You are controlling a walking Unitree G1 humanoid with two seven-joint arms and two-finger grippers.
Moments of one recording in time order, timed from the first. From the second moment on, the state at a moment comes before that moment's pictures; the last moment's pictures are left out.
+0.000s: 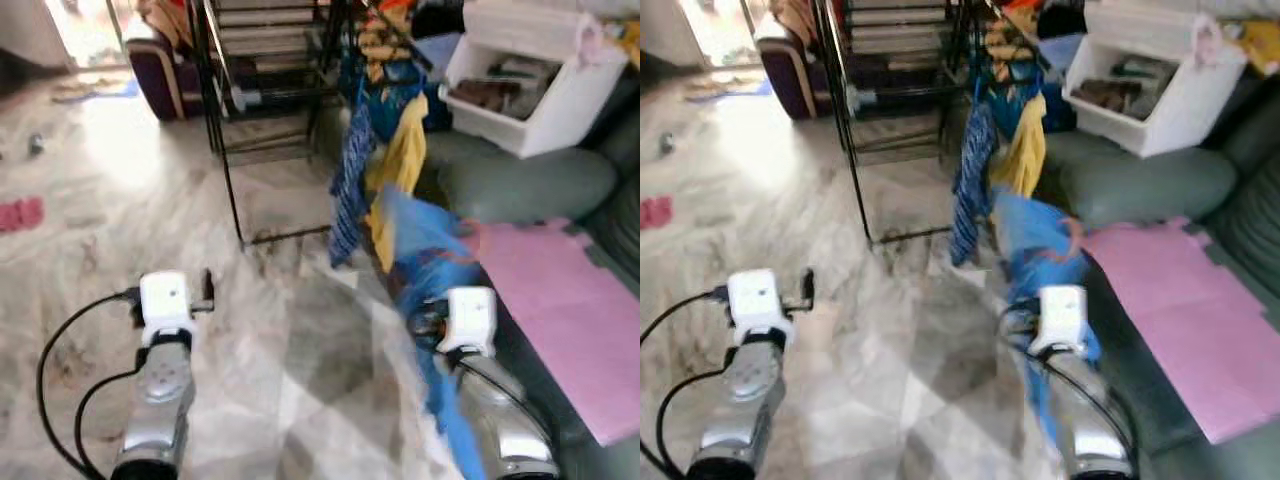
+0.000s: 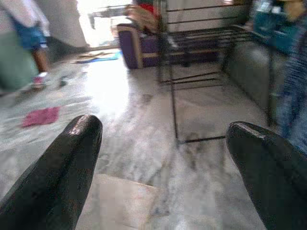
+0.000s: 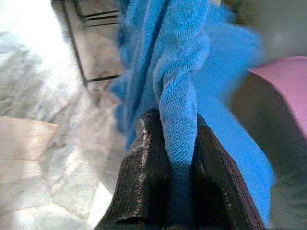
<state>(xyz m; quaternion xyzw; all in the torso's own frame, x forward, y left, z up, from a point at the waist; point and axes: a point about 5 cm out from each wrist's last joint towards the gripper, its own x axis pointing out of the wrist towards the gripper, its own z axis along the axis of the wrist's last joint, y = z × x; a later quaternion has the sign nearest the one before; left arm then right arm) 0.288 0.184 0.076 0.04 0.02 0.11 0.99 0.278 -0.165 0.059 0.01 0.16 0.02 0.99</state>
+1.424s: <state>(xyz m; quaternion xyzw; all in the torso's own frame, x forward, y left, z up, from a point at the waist) 0.297 0.170 0.074 0.05 0.03 0.06 1.00 0.294 -0.169 0.067 0.00 0.13 0.00 0.99</state>
